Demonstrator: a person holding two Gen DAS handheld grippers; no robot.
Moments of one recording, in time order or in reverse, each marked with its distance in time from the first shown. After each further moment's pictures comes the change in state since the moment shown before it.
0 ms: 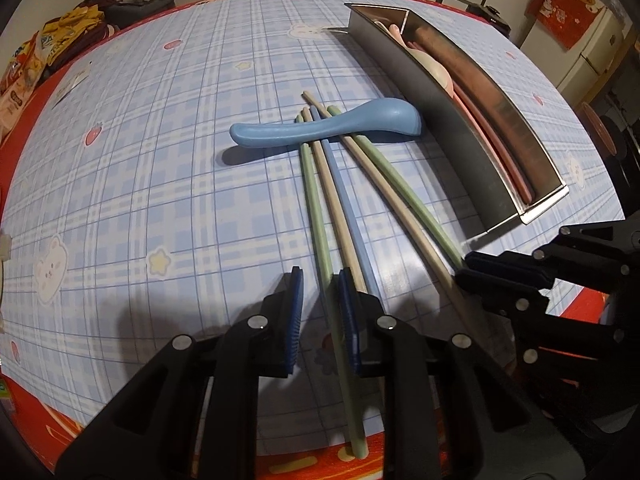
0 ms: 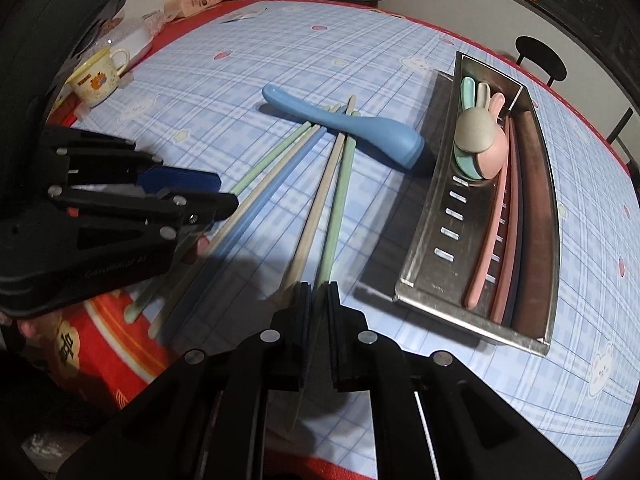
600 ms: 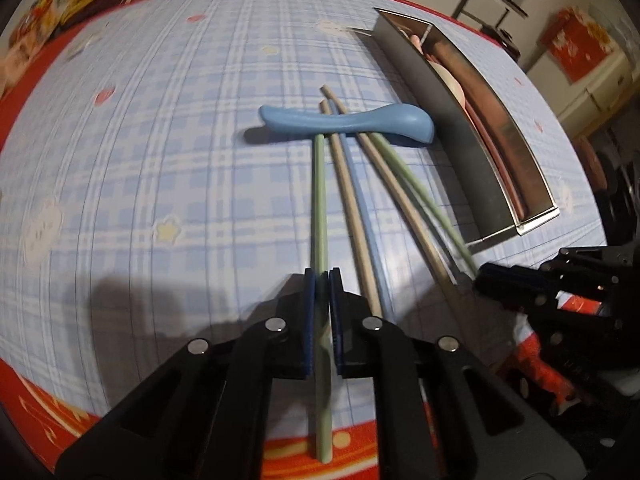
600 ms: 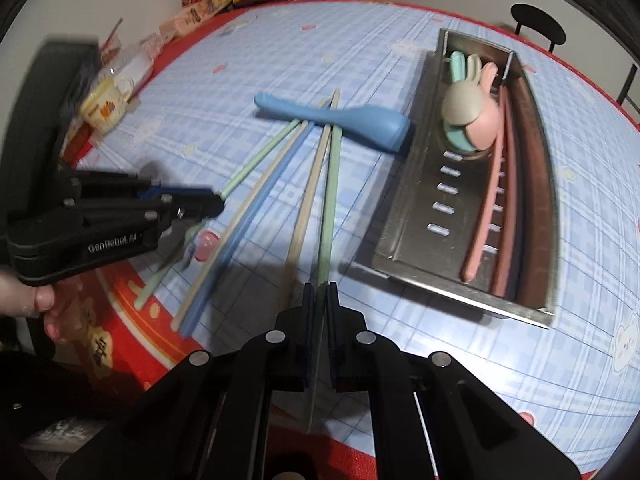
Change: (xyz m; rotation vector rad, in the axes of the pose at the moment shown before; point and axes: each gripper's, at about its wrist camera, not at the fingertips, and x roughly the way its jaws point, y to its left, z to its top) left arm -0.008 0.027 -0.012 -0.135 0.016 -0.076; right arm -0.017 -0.023 -0.009 0.116 -0.003 0.128
